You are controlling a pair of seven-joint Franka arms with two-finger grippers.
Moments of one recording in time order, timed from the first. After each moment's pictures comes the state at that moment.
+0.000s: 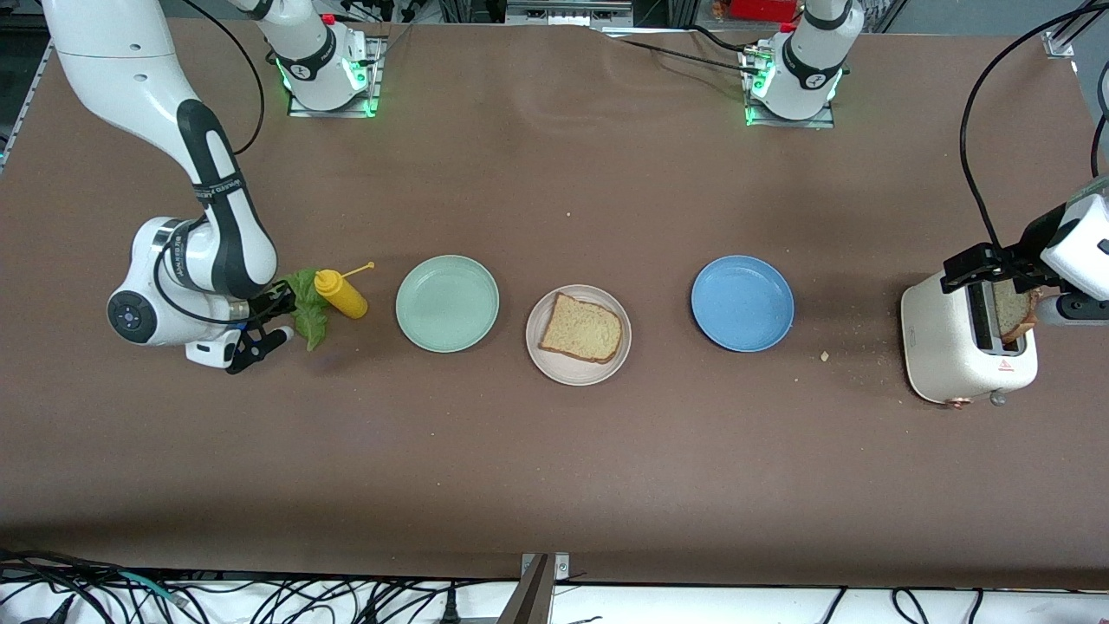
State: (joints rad) left arm -0.04 0.18 0.09 -1.52 -0.01 1.68 0.03; right arm 0.18 0.58 -0.20 -1.81 0.19 2.01 -0.69
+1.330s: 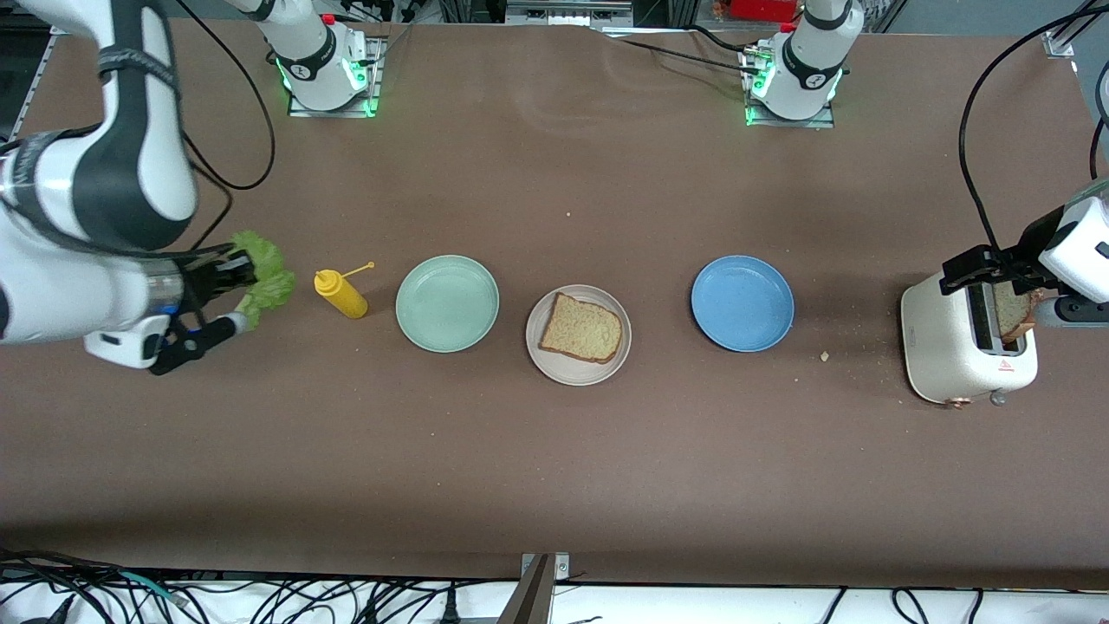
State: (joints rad) left arm -0.04 0.19 0.09 -1.52 -0.01 1.68 0.03; right arm 0.32 0.52 -0.24 -1.21 0.23 1.31 -0.32
